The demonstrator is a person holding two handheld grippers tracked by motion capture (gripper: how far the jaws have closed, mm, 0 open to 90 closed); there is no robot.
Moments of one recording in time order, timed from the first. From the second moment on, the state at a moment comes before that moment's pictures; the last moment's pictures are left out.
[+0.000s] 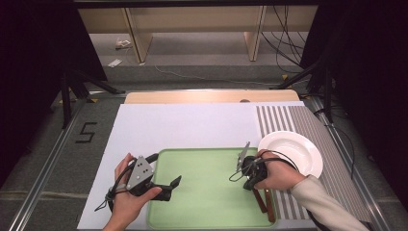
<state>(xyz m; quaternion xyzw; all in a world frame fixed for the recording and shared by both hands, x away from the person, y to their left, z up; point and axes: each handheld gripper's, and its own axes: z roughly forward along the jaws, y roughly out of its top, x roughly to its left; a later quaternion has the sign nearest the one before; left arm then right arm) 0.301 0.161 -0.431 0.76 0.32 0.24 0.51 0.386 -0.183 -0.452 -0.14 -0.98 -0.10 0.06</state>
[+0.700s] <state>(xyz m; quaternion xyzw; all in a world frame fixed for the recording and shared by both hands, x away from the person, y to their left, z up) 0.301 0.162 -0.431 0.76 0.32 0.25 0.51 0.384 -0.204 -0.452 -0.15 -0.98 -0.09 0.07</state>
